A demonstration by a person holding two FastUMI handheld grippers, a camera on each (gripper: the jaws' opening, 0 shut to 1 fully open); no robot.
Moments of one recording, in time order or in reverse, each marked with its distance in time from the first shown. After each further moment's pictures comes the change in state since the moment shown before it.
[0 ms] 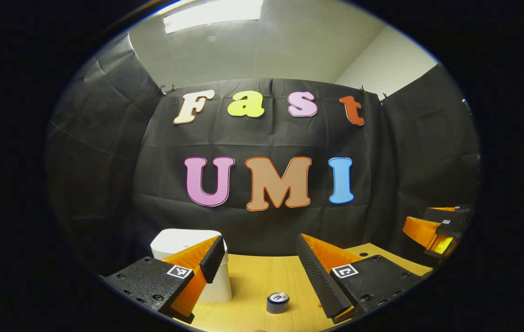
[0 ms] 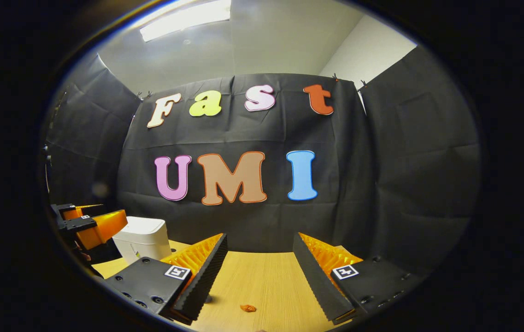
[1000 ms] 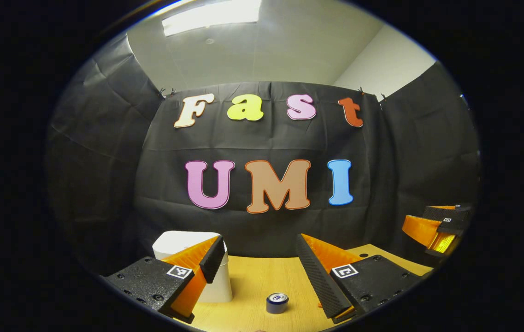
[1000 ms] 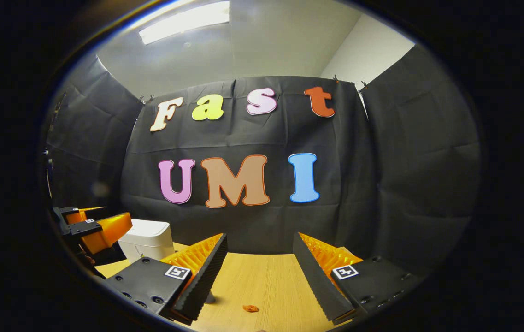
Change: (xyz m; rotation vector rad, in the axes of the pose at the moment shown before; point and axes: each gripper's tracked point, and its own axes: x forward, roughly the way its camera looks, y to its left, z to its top) left arm -0.010 -0.004 0.005 0.010 -0.016 0.005; right arm -0.010 0.002 0.006 0.012 -0.014 0.024
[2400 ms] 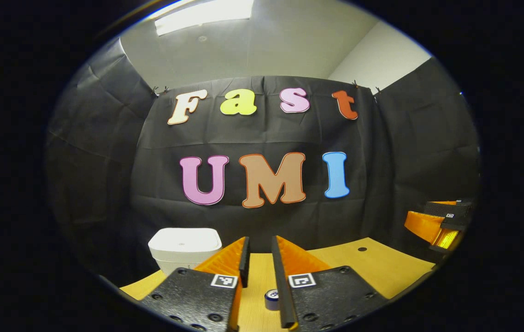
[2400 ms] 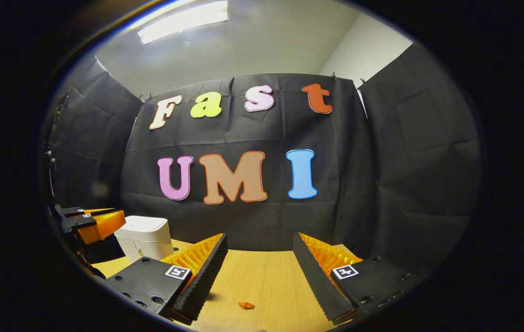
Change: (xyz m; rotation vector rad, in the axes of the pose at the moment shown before) left arm 0.003 -0.013 -0.014 0.024 0.049 -0.007; right arm 0.000 -0.018 -0.012 -0.002 0.022 0.004
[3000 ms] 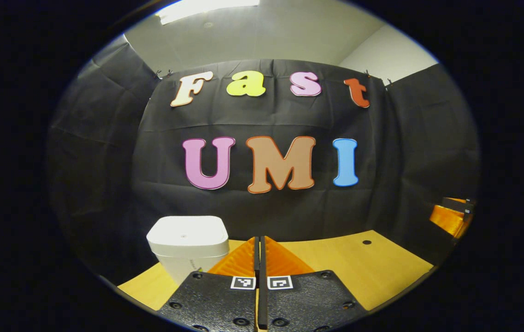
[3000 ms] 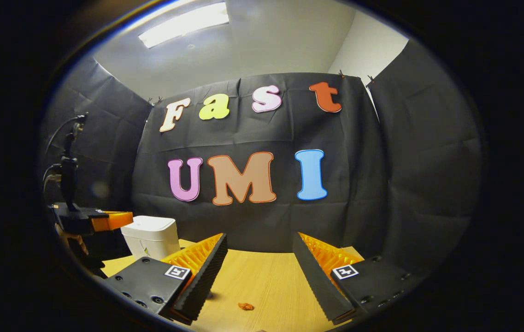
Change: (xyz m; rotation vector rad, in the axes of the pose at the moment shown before) left arm 0.038 0.046 -0.017 -0.023 0.128 0.035; right arm 0.005 -0.016 0.002 0.004 -0.011 0.086
